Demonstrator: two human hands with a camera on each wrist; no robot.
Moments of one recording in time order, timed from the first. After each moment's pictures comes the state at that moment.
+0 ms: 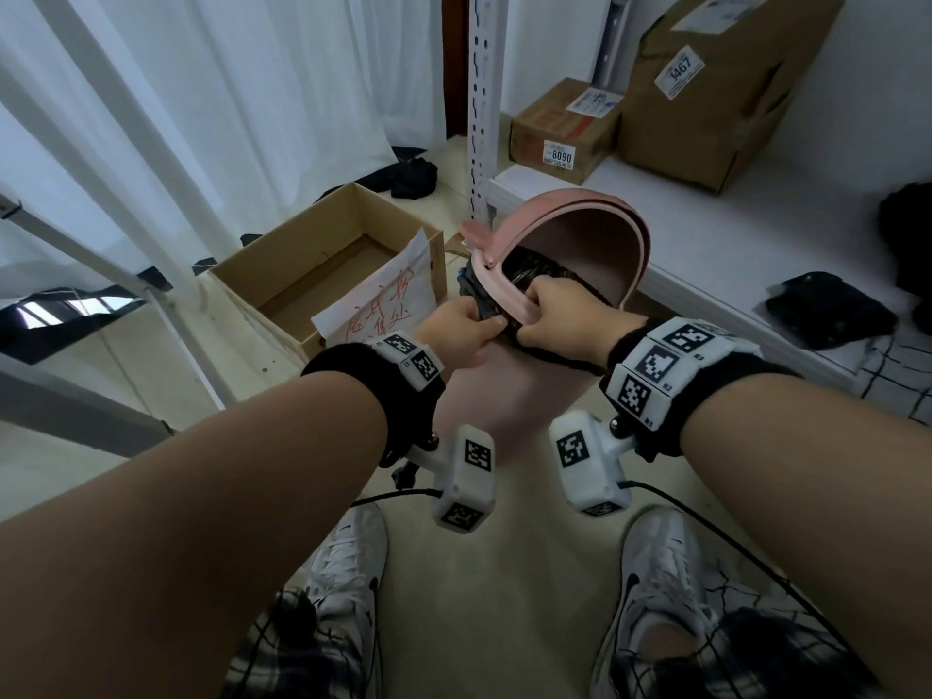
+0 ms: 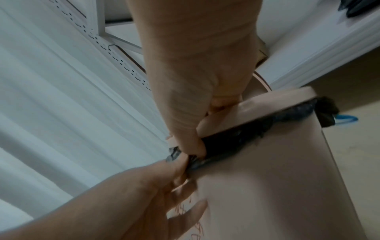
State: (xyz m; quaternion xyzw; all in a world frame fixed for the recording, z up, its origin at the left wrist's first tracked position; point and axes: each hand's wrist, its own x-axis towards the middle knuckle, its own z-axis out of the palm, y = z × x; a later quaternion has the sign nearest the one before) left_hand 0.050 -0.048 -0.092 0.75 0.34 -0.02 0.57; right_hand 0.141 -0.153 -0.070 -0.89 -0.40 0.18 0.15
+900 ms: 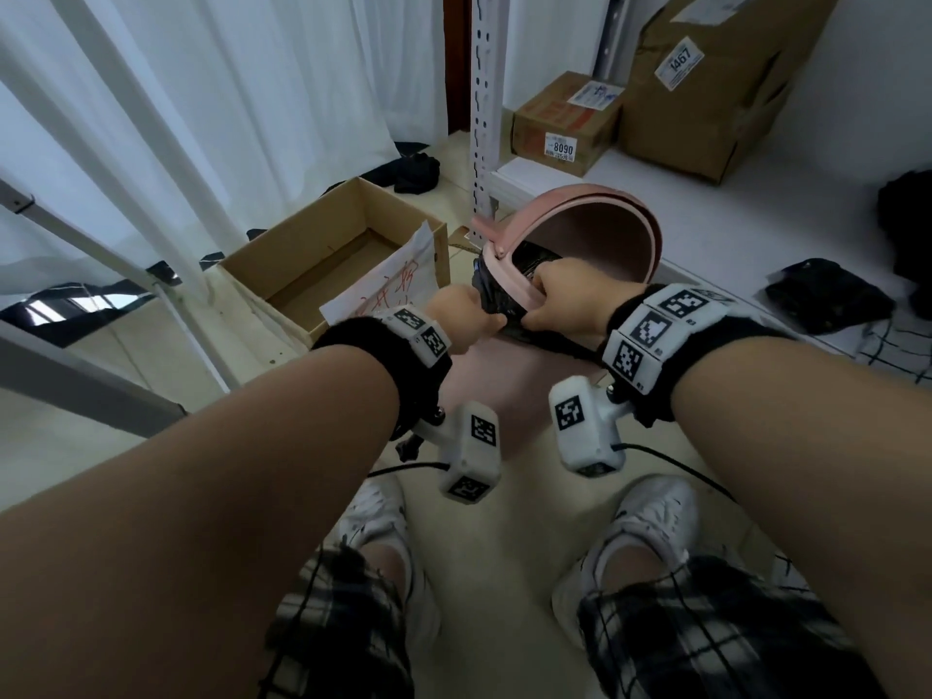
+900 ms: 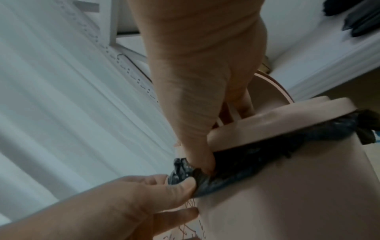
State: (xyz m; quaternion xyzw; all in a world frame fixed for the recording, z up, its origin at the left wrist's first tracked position) left_hand 0.044 -0.043 -0.082 0.83 0.32 -0.09 0.45; right_hand 0.139 -0.153 -0.059 -0.89 -0.42 0.16 0.05
